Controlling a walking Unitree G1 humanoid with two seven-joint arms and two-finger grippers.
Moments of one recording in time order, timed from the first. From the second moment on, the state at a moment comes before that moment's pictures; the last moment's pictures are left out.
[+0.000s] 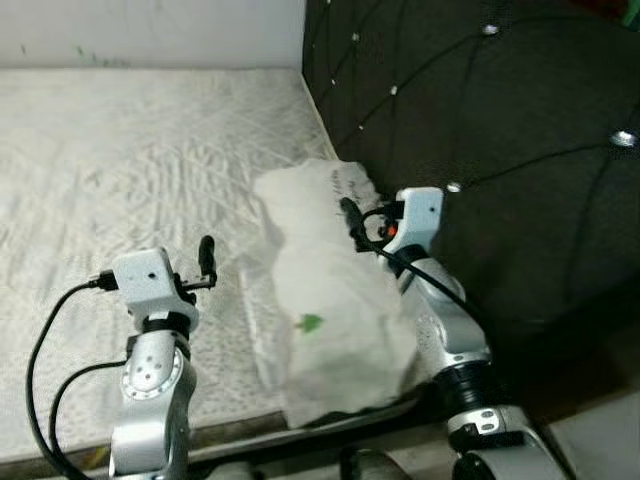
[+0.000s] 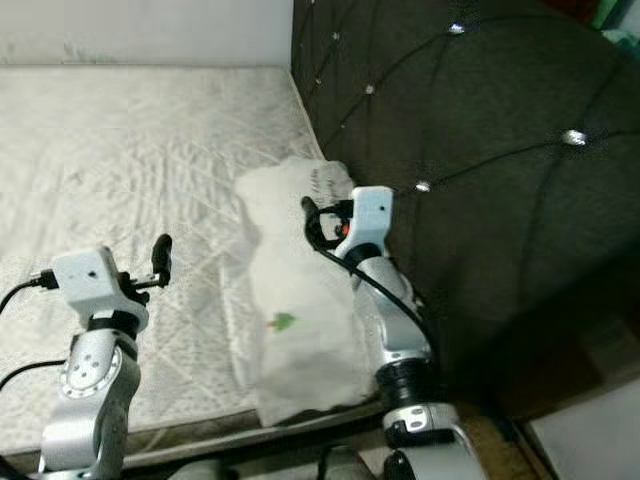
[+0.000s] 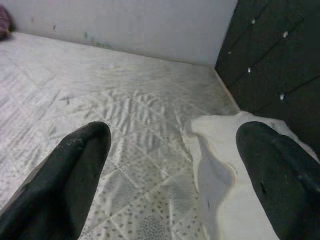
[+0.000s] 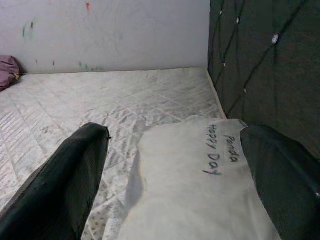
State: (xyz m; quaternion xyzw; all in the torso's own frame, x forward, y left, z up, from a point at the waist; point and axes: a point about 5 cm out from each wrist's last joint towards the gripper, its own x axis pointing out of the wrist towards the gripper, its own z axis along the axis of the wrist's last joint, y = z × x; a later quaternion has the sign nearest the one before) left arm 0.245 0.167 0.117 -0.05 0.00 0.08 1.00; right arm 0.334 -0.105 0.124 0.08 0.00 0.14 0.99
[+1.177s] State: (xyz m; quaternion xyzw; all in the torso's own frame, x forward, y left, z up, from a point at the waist) left arm 0.244 0.168 0.115 -0.04 0.00 0.09 1.00; right arm 0.332 -0.099 0.122 0.07 -0.01 0.17 0.98
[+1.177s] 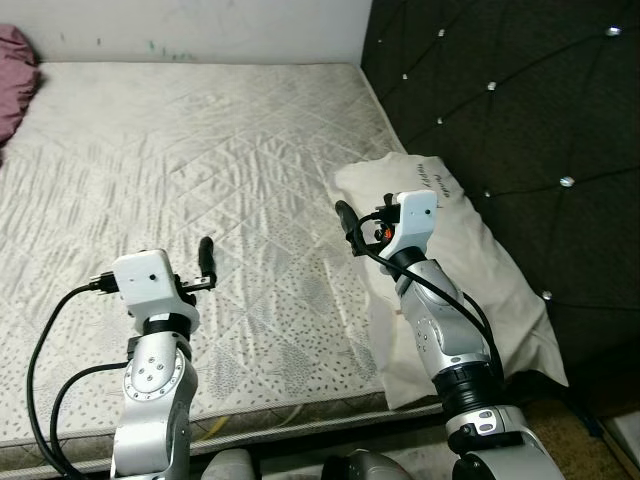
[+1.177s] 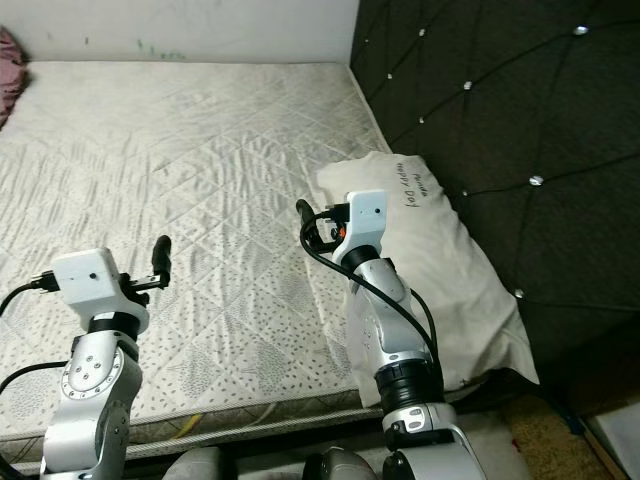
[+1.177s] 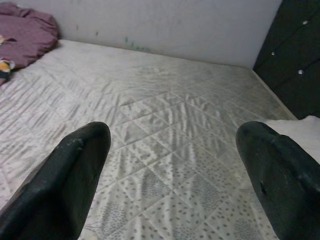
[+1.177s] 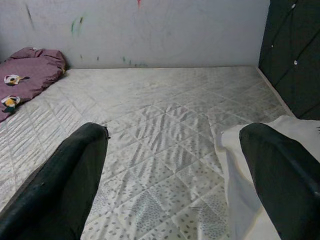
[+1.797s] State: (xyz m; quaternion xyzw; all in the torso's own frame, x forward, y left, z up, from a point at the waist) left arm 0.244 0.169 0.115 -0.04 0.00 0.09 0.99; right arm 0.331 -0.095 0.123 0.06 -0.02 0.19 0.98
